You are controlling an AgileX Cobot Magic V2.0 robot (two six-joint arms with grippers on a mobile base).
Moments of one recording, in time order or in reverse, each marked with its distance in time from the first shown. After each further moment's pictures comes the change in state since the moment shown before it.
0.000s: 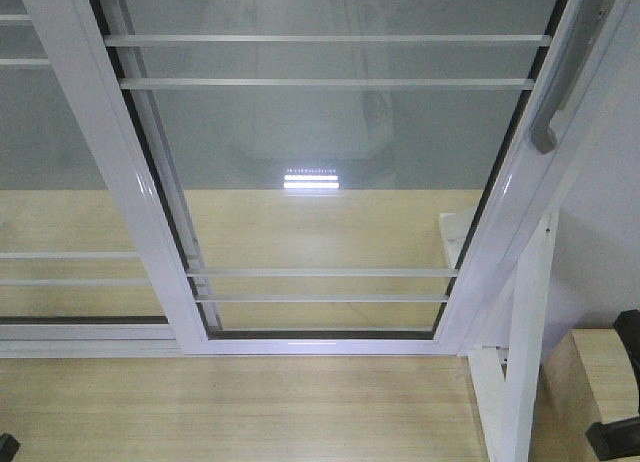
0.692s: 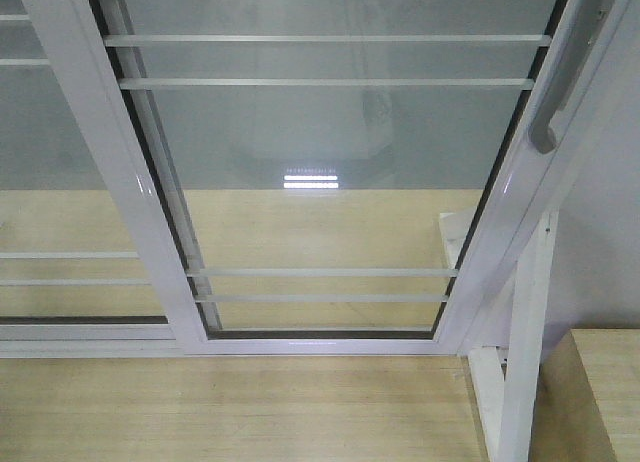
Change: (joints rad) left arm 0.000 0.347 -0.284 0.000 -0.241 0.042; right arm 0.000 0.193 -0.285 0.049 -0.164 -0.024
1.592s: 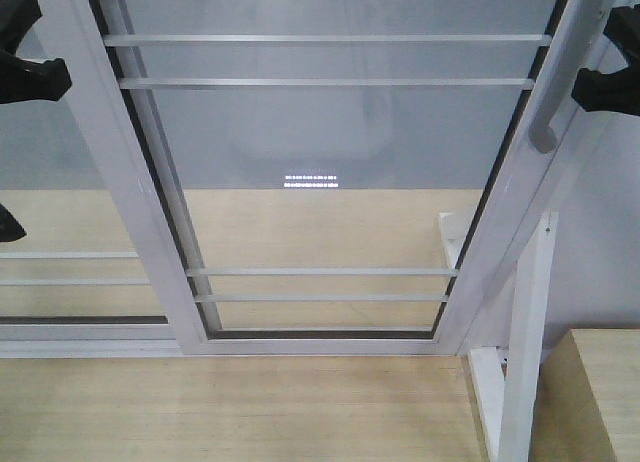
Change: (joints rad) left arm 0.000 0.712 -0.503 -0.031 -0.088 -0.015; right arm 0.000 0.783 -0.509 0.000 -0.009 -0.013
